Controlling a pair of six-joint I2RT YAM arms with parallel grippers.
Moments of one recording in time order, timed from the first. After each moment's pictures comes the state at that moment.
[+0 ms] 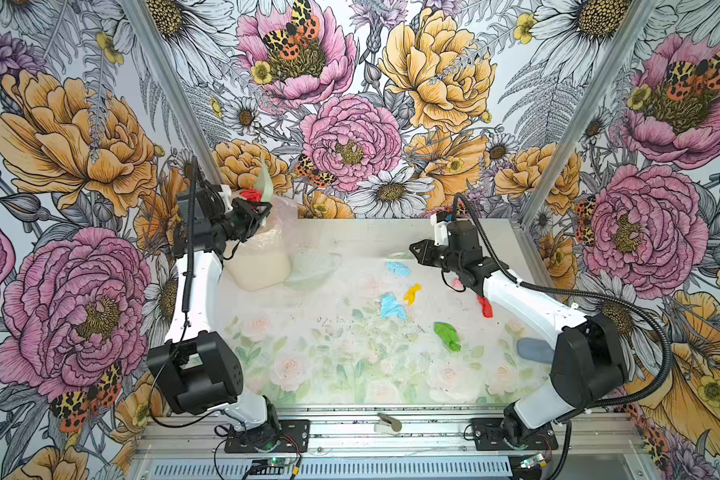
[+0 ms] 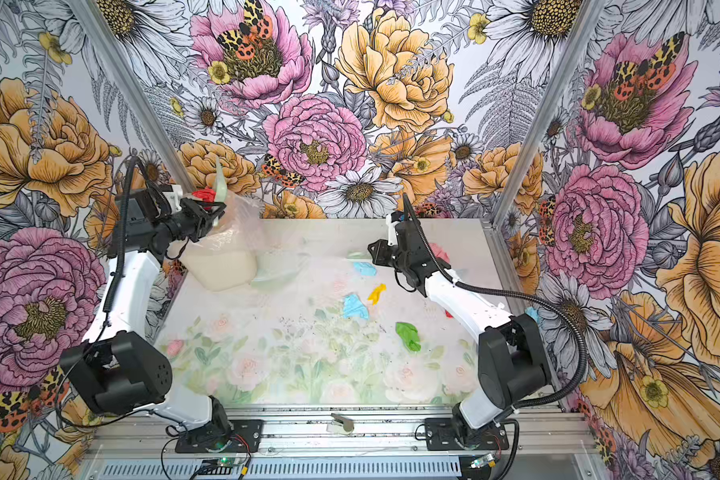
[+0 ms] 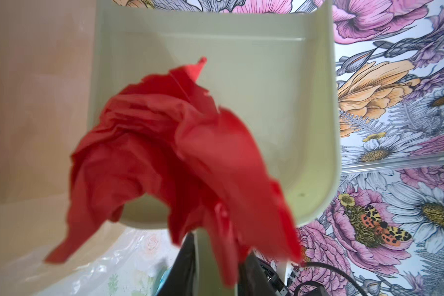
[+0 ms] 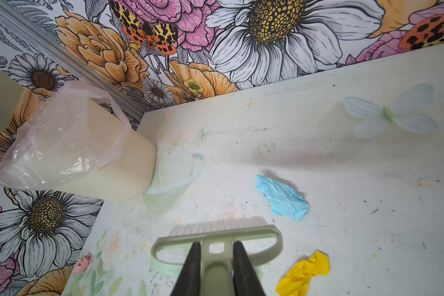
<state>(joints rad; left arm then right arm) 0.29 1.55 1.52 -0.36 0.79 -0.87 0.38 1.57 1.20 -0.15 -0.25 0.51</state>
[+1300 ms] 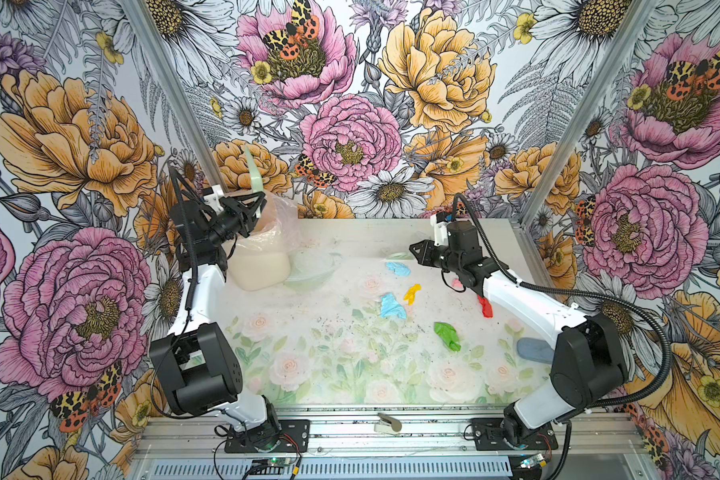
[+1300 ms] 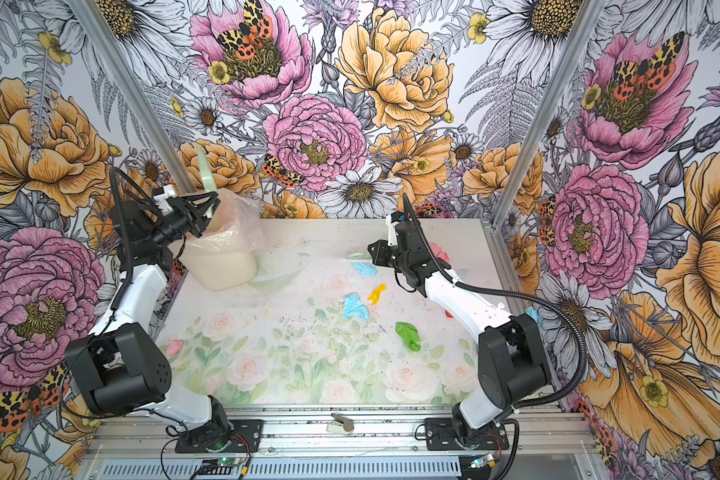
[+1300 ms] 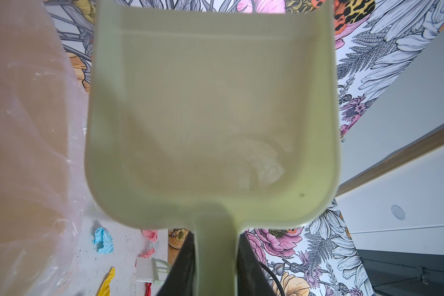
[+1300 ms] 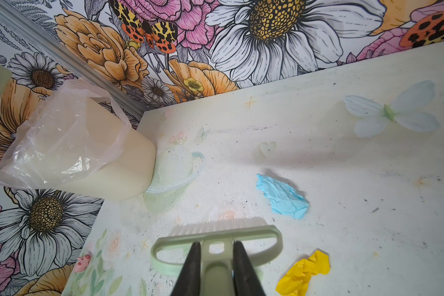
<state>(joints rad) 0.34 1.55 1.29 0.34 0.95 -1.42 0.38 1.57 1.20 -0.15 -0.25 0.51</state>
